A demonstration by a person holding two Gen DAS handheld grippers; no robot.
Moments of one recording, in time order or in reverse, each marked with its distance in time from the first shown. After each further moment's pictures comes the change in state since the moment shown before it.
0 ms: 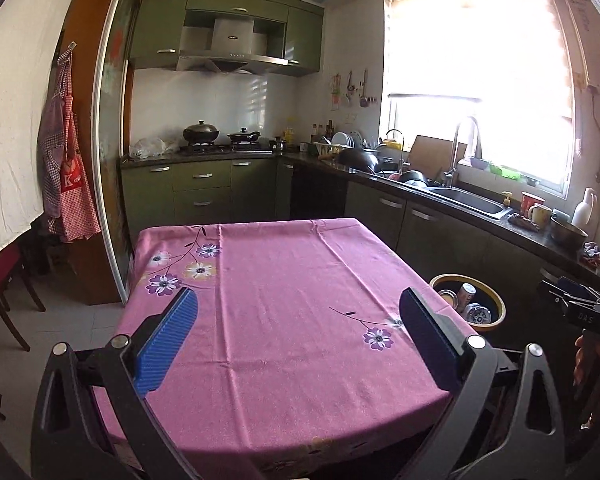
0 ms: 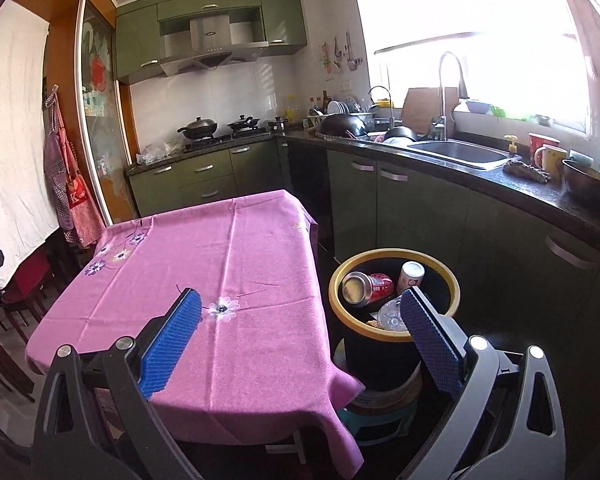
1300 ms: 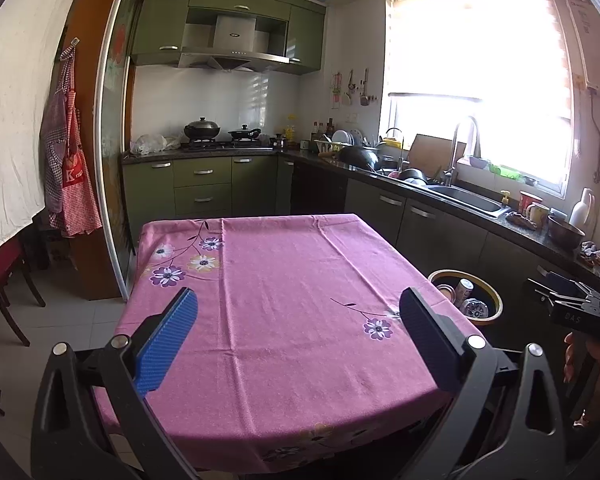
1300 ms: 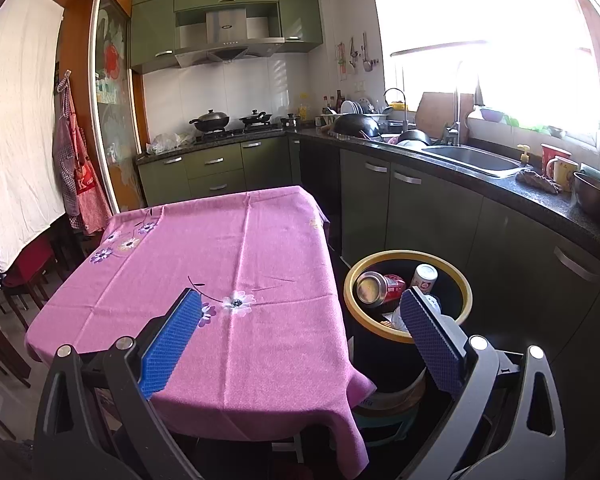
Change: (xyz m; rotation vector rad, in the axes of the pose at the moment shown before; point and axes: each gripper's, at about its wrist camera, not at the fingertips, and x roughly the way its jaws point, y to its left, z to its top) left arm -0.011 0.004 -0.013 -0.010 0.009 -0.004; right arm 0.010 0.019 -0.003 -0.051 0.012 0.029
